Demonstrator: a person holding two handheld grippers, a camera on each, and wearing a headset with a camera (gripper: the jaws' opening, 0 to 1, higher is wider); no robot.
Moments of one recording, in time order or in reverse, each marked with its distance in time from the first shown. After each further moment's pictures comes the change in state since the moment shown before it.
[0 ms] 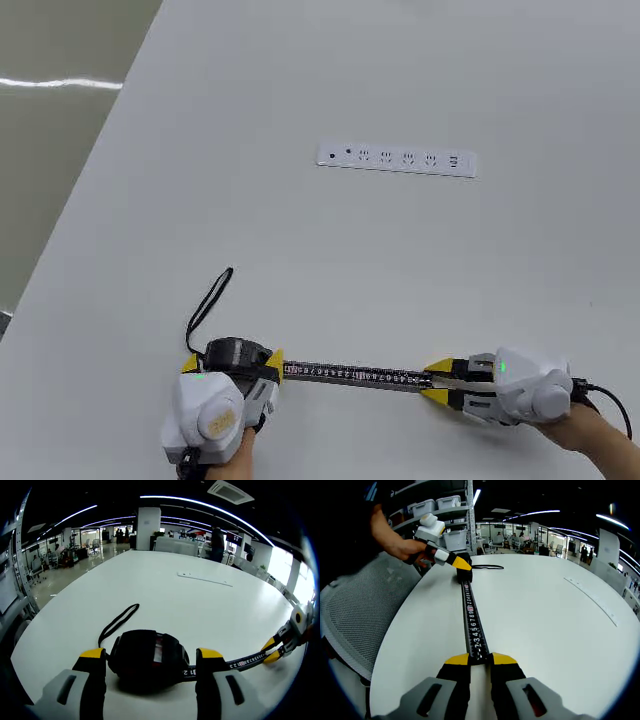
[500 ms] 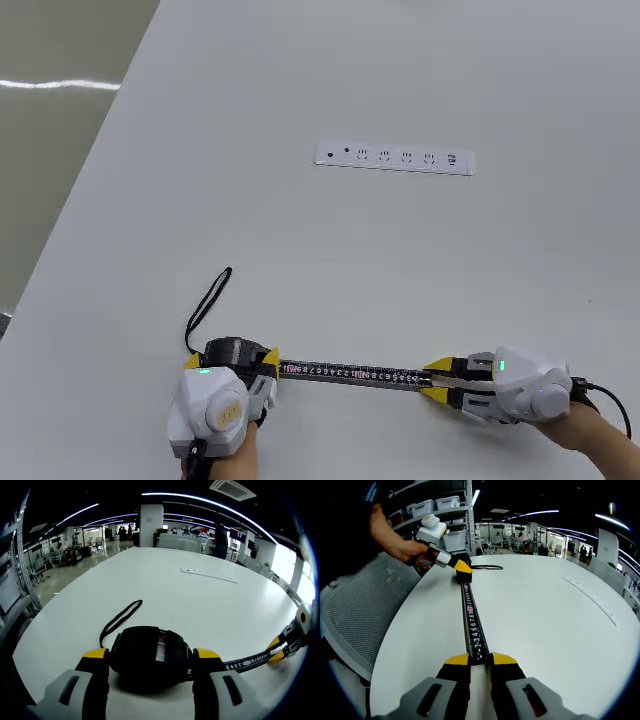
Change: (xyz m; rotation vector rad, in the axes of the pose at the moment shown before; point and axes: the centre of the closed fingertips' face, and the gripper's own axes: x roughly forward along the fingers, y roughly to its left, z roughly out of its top) left arm 0.005 0.004 -0.006 -0.002 0.029 0.038; right arm 0.000 0.000 0.001 0.004 -0.003 -0.007
